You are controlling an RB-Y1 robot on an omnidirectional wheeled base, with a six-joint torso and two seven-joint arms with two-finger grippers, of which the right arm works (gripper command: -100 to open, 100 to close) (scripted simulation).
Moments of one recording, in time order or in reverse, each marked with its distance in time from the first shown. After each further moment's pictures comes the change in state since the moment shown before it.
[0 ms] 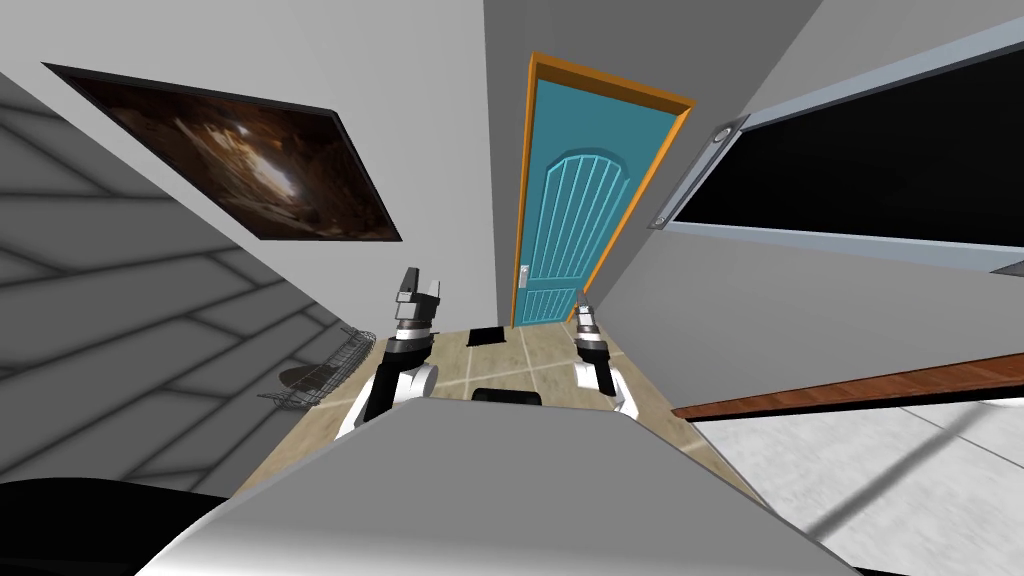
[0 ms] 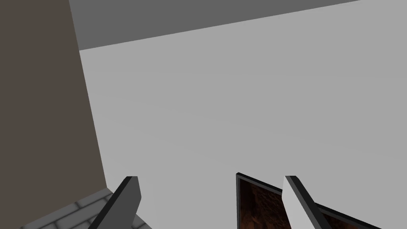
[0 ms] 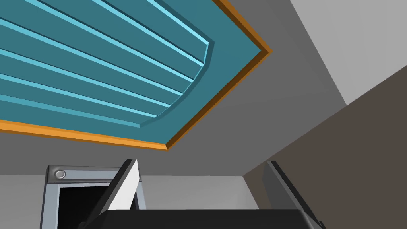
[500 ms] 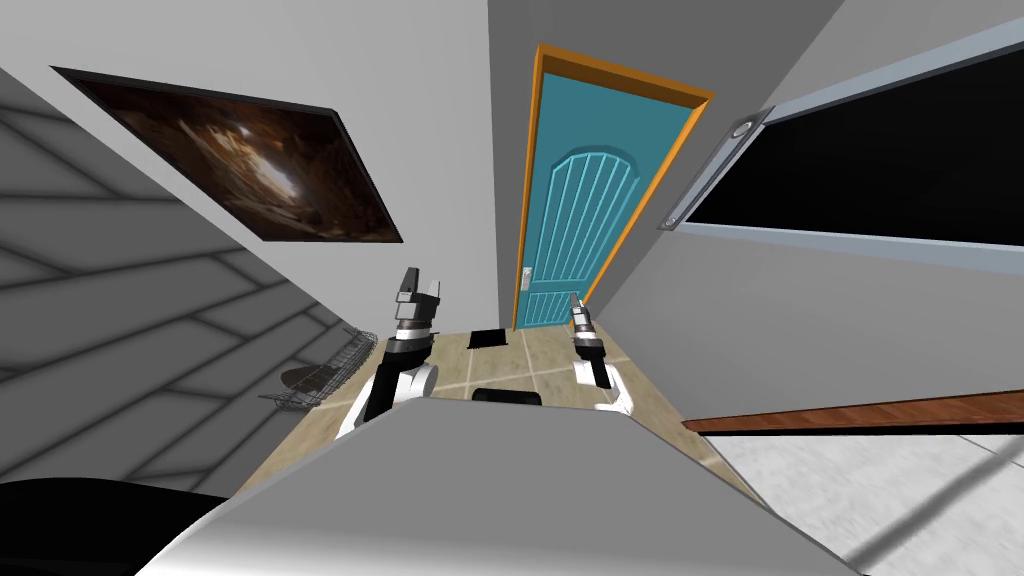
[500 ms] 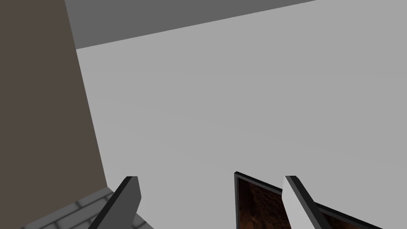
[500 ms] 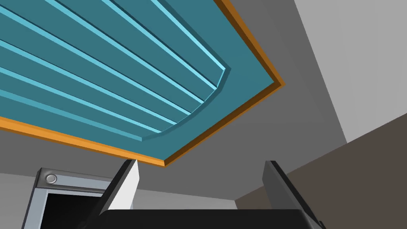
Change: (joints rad) arm -0.055 -0.016 -0.025 0.109 0.052 0.017 0.088
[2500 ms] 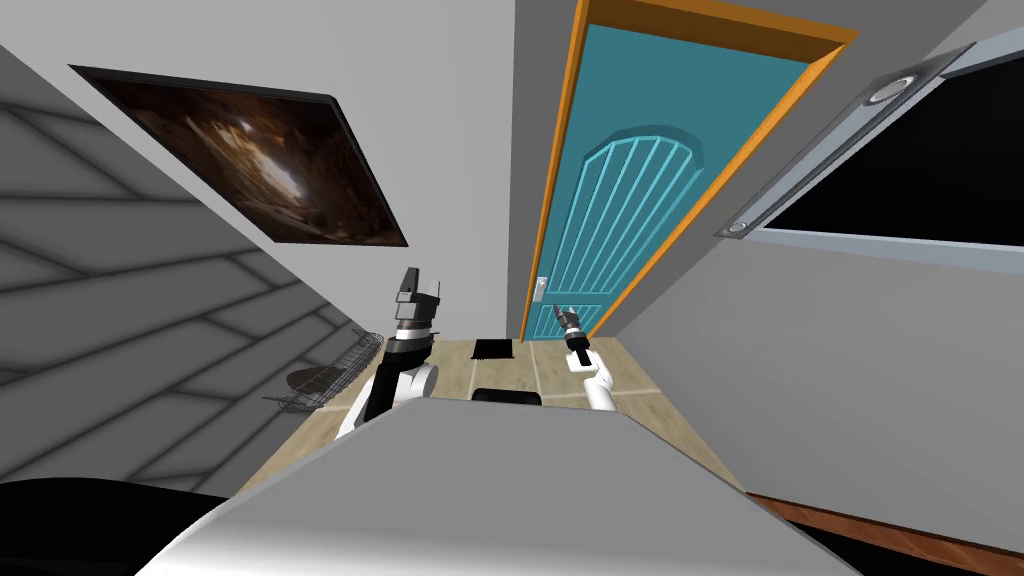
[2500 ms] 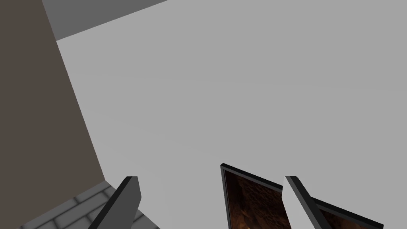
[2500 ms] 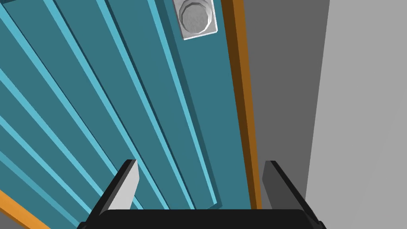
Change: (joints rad) arm -0.262 -0.018 -0.095 0.487 0.240 0.067 0.394
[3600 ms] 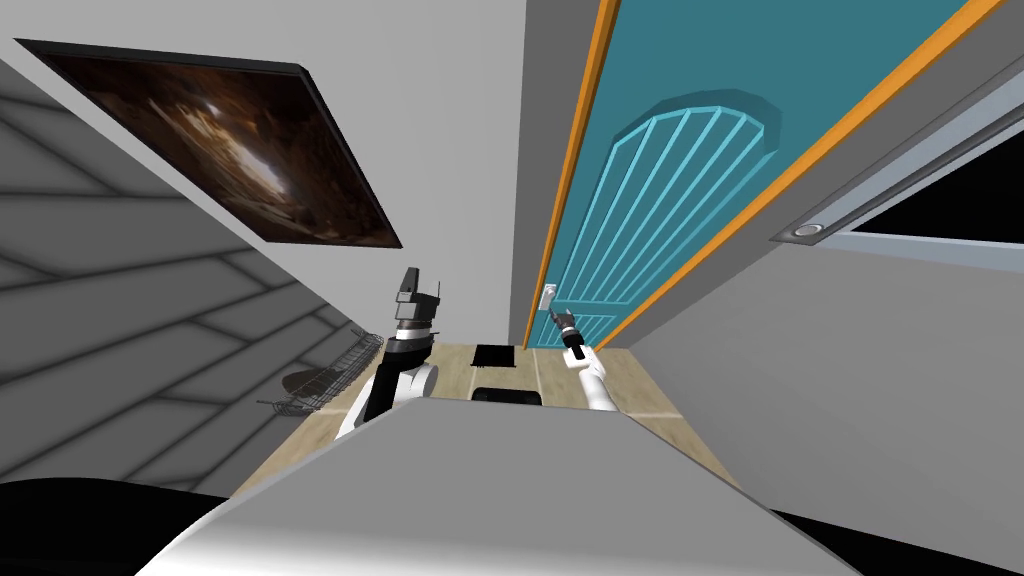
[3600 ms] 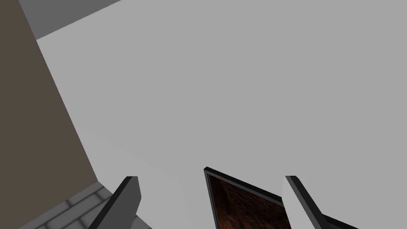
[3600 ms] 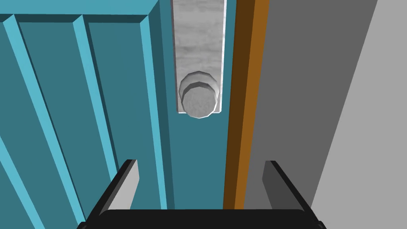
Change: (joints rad) arm -0.131 -0.004 -0.051 0.236 0.092 0.025 0.190
